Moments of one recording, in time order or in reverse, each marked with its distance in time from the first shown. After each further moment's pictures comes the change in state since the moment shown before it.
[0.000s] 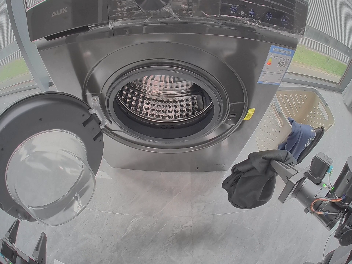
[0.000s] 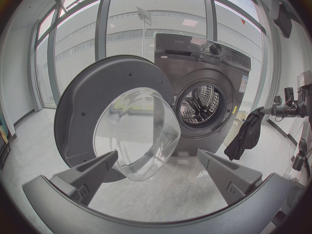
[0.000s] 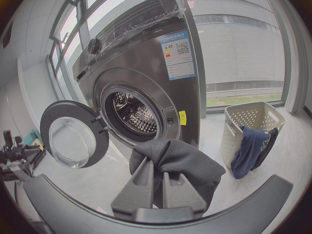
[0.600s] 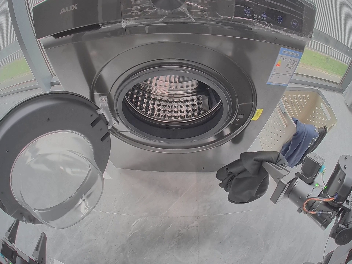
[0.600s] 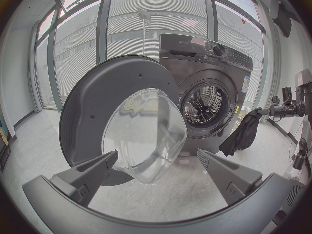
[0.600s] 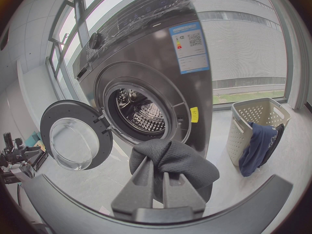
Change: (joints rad) left arm 0.001 0.000 0.000 -0.003 0.000 0.009; right arm 0.010 0.059 -0.032 -0.001 0.016 0.011
